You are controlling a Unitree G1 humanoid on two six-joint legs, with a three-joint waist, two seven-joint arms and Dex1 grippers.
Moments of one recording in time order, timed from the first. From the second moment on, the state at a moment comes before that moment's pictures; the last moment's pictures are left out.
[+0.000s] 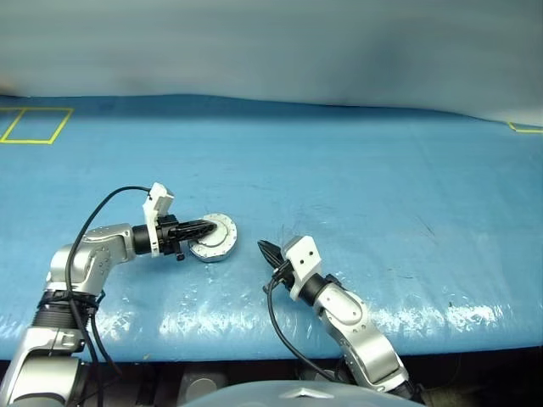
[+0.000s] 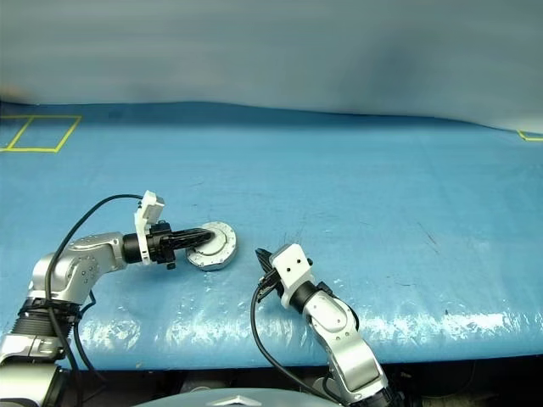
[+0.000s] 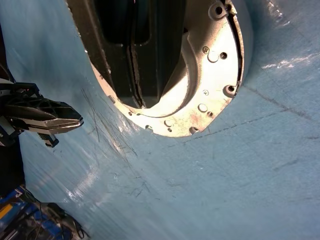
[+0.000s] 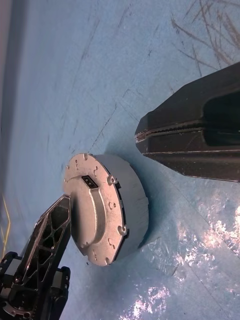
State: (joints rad) left arm -0.30 0.67 0.00 0.11 -0.59 0.69 -1.04; right arm 0.12 -0.13 0.40 -0.28 0.04 0.19 0.34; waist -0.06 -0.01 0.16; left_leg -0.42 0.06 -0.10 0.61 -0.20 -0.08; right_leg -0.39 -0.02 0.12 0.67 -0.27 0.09
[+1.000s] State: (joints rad) left arm 0.49 0.16 0.07 -0.56 -0.31 0.05 -0.48; right arm -0.19 -0.24 0.39 -0.37 0.09 0.53 0.53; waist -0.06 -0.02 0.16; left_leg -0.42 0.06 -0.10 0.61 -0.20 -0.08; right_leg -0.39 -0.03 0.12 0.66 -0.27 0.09
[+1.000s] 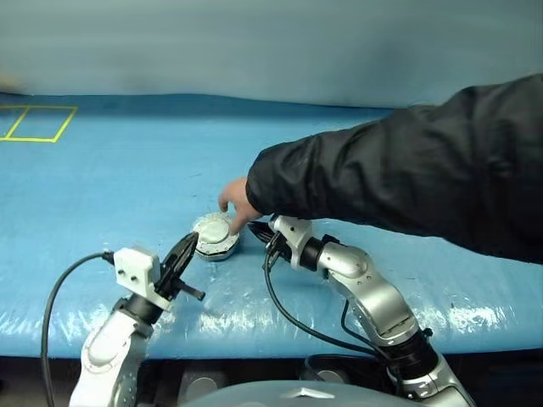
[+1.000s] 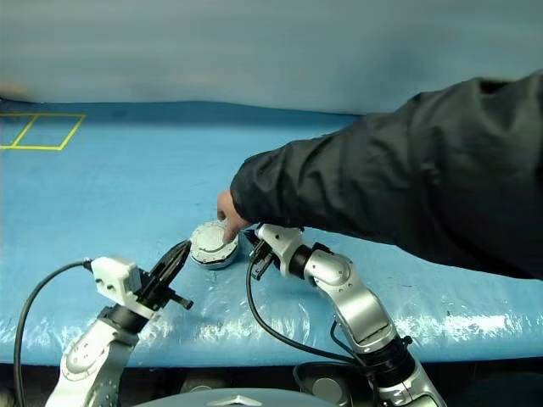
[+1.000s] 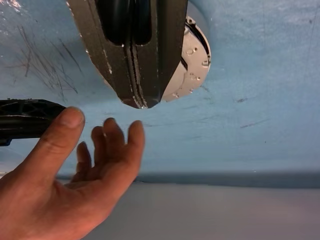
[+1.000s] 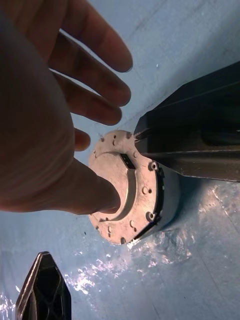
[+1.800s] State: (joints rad) left arm 0.33 0.16 0.06 -0.11 -0.24 -0.26 -0.46; right arm -0.19 -0.23 0.39 -0.32 0.09 0.51 0.54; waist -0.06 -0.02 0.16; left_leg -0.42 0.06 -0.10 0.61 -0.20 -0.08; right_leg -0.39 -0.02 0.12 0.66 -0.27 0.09
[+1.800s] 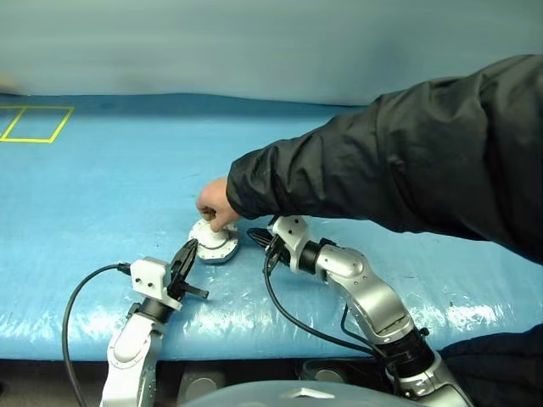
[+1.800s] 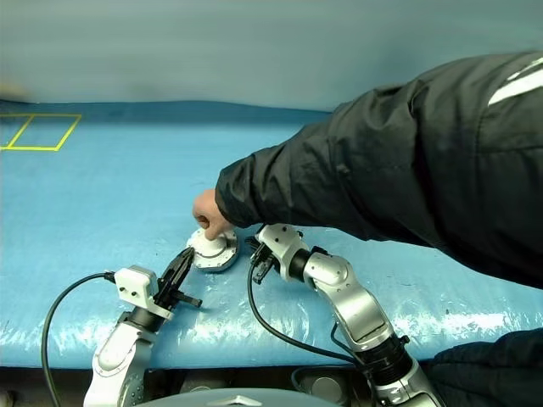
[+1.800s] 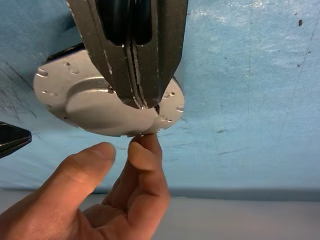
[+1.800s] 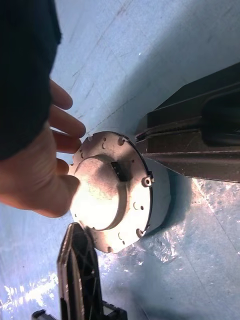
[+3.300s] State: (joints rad) left arm 0.44 0.17 0.15 -0.21 -0.31 -0.37 -0.41; right arm -0.14 -0.20 0.38 -0.32 0.09 0.46 0.52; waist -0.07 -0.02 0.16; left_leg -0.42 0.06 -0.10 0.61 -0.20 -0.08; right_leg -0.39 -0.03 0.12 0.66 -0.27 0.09
